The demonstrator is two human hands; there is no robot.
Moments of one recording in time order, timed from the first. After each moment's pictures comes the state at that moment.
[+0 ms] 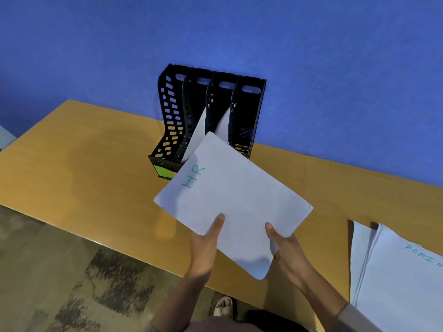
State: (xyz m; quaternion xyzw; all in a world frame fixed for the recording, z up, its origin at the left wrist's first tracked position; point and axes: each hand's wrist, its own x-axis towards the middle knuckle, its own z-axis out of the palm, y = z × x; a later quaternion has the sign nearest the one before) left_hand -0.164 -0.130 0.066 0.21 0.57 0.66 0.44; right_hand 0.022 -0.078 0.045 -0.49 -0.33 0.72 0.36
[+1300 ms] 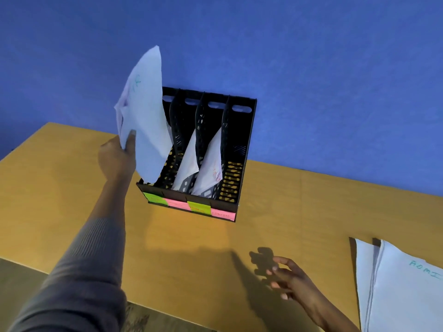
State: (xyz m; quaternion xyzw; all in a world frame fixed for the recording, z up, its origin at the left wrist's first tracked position) left_hand -0.411 0.073 0.135 0.44 0.80 0.41 -0.07; right_hand 0.048 -0.064 0.019 -0.63 -0.37 0.67 0.15
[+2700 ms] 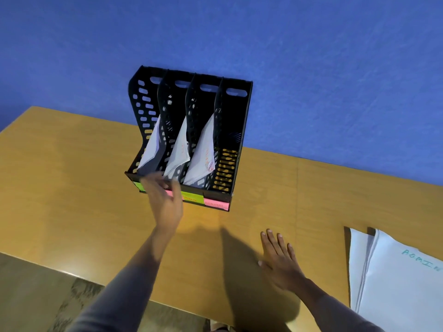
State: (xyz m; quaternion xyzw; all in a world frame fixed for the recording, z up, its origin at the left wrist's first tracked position) left_hand -0.271 0.017 0.037 0.45 0.67 0.59 0.04; right_hand 0.057 -0.036 -0.069 -0.55 -0.77 0.29 -0.13
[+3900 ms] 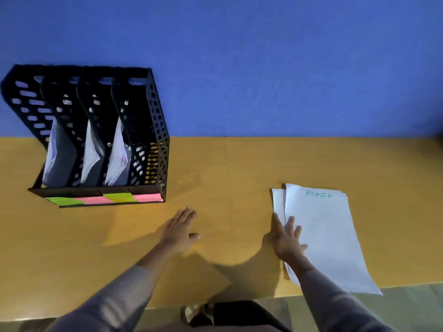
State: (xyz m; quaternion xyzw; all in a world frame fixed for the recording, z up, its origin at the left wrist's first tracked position) left_hand -0.112 -0.023 -0.053 0.74 0.60 -0.10 0.30; right_hand 0.212 -0.084 -0.050 -0.80 -0.51 0.30 -0.07
